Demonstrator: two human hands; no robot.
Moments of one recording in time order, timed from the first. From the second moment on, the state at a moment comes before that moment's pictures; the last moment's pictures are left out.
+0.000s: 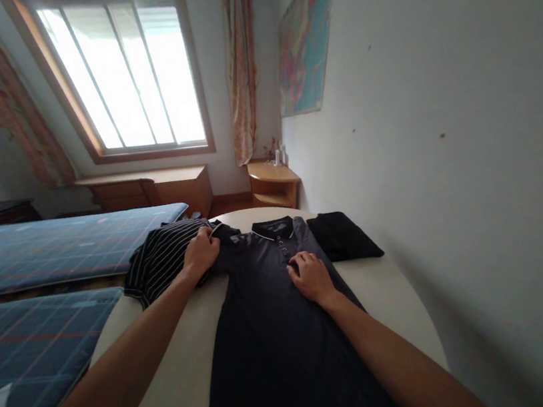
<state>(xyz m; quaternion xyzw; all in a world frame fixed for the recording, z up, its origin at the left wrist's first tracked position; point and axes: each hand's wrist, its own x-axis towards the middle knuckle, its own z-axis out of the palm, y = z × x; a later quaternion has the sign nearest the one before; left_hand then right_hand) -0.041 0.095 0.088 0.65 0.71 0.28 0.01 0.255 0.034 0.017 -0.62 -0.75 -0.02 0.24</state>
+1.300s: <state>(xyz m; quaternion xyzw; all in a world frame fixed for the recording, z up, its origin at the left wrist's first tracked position) -0.039 0.054 0.031 0.63 0.66 0.41 0.10 0.140 0.206 0.044 -0.47 -0.88 -0.02 0.11</state>
